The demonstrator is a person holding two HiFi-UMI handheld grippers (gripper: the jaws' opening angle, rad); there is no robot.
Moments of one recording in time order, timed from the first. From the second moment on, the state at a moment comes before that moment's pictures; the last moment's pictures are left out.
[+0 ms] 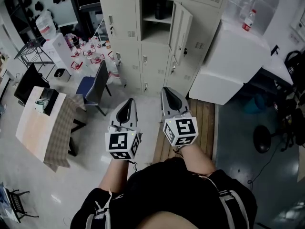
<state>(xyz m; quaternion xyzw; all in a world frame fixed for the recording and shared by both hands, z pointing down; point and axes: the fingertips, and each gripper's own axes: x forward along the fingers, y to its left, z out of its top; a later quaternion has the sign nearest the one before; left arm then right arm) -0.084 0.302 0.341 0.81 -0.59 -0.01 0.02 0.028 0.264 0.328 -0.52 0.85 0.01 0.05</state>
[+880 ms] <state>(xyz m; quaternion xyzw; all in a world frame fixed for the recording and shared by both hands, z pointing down) -0.077 0.130 0.353 0.81 -0.58 0.00 0.01 0.035 0.084 0.329 -0.53 0.85 0.01 0.07</state>
